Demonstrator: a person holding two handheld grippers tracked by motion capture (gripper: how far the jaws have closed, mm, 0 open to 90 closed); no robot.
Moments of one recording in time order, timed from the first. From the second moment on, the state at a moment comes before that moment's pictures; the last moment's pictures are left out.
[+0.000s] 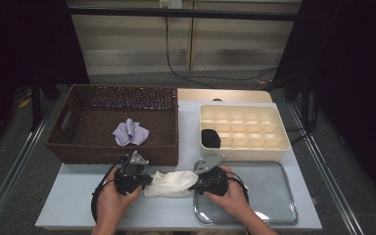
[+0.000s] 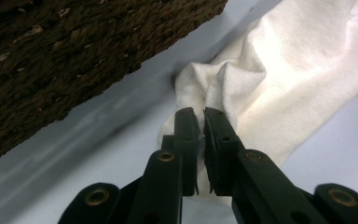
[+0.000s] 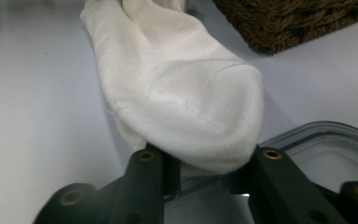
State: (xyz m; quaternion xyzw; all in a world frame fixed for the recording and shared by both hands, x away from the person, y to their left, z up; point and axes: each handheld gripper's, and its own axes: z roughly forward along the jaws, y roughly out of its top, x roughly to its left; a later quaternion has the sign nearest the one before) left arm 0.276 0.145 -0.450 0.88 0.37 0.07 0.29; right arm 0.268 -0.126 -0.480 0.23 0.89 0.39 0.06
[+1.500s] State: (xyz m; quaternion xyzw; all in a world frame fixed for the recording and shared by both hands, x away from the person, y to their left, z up) left arm 0.284 0.172 -0.455 0.85 0.43 0.07 0.28; right arm 0.263 -0.134 -0.474 0.23 0.89 0.37 0.07
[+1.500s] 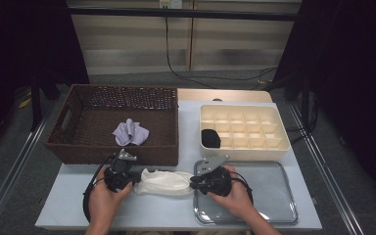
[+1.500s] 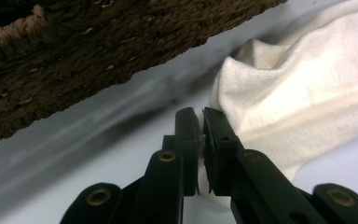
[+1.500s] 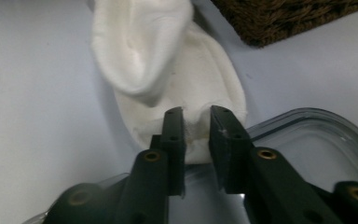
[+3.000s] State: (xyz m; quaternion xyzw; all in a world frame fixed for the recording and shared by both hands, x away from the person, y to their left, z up) left arm 0.282 0.166 -0.450 0.85 0.44 0.08 0.28; right arm 0.258 -0.137 -0.449 0.27 0.85 0.44 0.03
